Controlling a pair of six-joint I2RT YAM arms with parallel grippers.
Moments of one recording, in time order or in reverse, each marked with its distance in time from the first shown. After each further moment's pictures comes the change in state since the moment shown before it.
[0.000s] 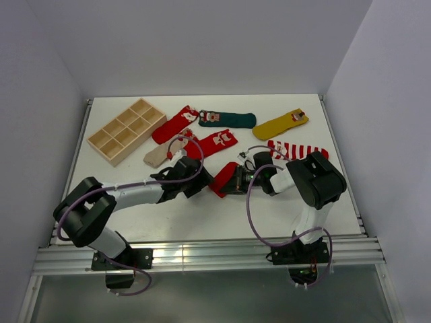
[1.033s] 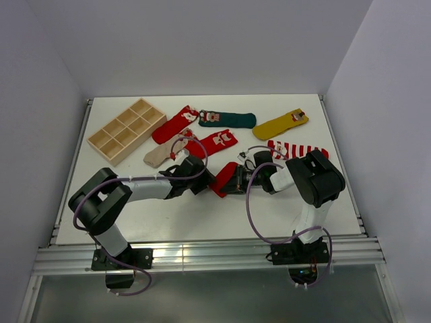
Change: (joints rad) left arm -0.001 0.140 0.054 0.063 -0.023 -0.087; right arm -0.021 0.028 0.023 -0.028 -0.044 0.006
